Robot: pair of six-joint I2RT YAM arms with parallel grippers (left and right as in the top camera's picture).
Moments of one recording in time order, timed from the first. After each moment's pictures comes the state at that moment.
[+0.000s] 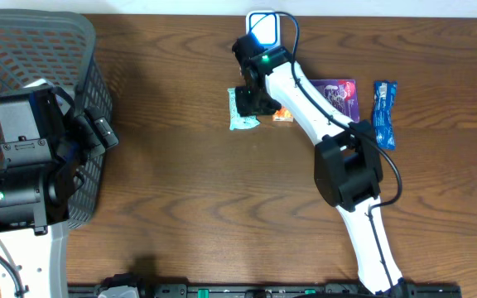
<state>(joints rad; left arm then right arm) 0.12 1.12 1.41 -1.16 -0.14 -0.33 0.51 2.43 2.16 -1.10 -0.08 0.41</state>
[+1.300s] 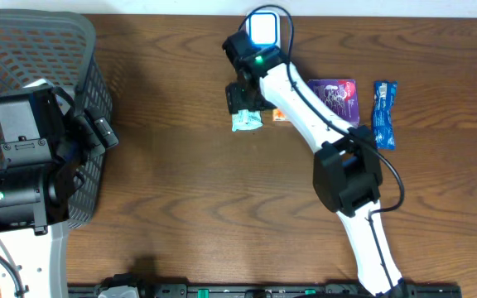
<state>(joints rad) 0.12 1.12 1.41 -1.16 -0.14 -0.33 0.55 2.39 2.17 -1.10 0.02 0.41</state>
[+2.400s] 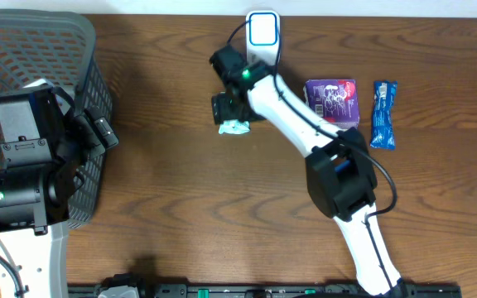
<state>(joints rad) 0.12 1.12 1.41 -1.16 -0.14 -0.33 0.59 2.39 2.12 -1.06 -0.02 0.49</state>
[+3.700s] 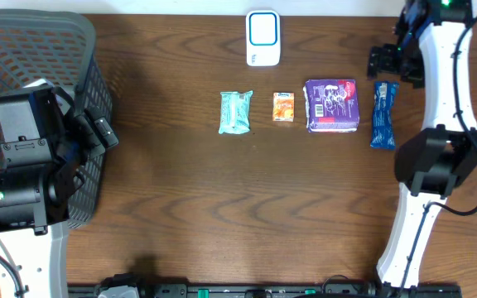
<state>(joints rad) 0.12 1.12 1.41 -1.16 -0.14 -0.33 -0.12 2.39 2.48 -1.57 0.06 0.15</state>
